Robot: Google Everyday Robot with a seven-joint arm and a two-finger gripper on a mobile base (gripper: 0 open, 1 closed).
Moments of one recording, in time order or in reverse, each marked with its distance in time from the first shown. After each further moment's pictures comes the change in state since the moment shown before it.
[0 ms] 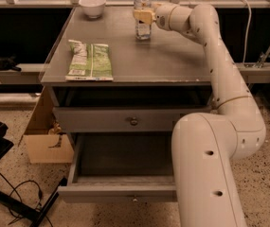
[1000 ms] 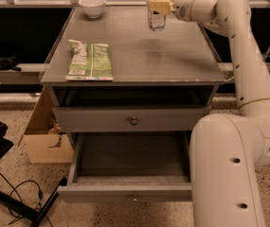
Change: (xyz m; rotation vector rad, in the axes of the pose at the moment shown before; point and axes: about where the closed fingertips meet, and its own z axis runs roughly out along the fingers) arm -0.049 0.004 -0.063 -0.064 -0.036 -0.074
